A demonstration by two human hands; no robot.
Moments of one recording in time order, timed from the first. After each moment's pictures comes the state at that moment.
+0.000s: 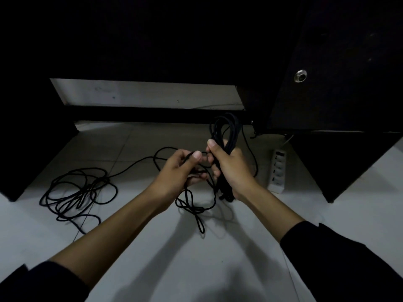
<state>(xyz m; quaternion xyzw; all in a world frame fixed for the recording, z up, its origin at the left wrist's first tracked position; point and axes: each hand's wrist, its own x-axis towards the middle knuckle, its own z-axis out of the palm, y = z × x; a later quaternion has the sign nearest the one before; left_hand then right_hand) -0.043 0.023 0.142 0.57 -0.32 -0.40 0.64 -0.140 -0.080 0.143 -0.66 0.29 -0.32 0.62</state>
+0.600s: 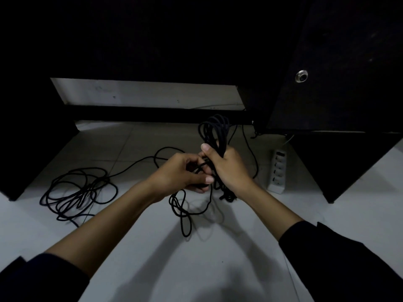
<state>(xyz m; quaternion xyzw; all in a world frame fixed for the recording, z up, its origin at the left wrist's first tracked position) -0.032 0.024 0.160 0.63 -0.45 -0.43 0.47 -0.138 -0.081 0.140 -0.77 0.29 -0.29 0.50</state>
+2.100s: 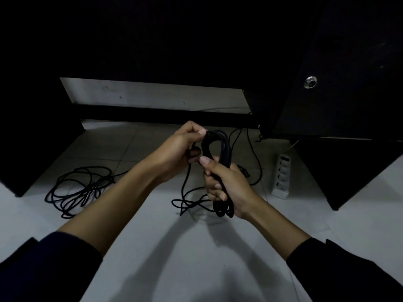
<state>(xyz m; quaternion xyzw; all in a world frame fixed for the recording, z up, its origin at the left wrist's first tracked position) -0.021 0.005 0.191 0.56 -0.38 -0.40 0.62 -0.150 -0.053 0.145 -0.60 0.19 -0.19 0.75</state>
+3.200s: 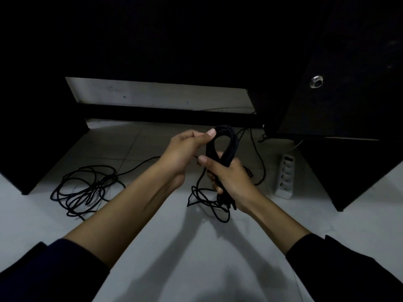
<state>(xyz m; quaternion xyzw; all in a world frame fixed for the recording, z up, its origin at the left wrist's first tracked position) -0.031 0.008 0.188 0.65 -0.28 -0.34 0.63 -0.140 -0.058 0.146 -0.69 0.21 -0.24 0.65</state>
